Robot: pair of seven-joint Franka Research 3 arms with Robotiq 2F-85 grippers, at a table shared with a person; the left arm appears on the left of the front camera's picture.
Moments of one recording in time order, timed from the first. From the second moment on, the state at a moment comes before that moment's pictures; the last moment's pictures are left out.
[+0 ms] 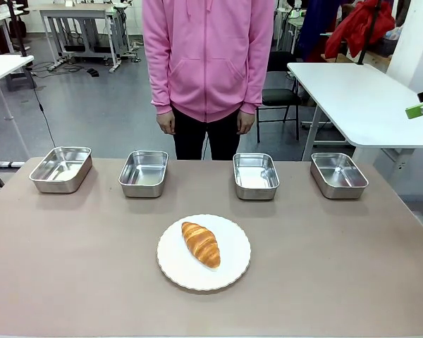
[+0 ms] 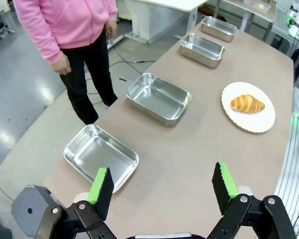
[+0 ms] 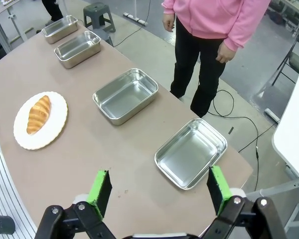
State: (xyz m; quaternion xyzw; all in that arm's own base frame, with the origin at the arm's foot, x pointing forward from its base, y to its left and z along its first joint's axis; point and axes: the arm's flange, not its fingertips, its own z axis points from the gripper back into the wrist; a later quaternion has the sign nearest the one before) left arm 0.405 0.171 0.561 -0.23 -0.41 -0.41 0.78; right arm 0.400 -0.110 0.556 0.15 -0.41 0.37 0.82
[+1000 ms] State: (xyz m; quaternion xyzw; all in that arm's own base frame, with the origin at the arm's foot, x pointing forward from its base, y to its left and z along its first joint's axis) left arm 0.405 0.171 0.561 -0.23 -0.41 -0.41 0.78; right arm 0.399 -0.109 0.557 0.16 -0.41 0.36 0.82
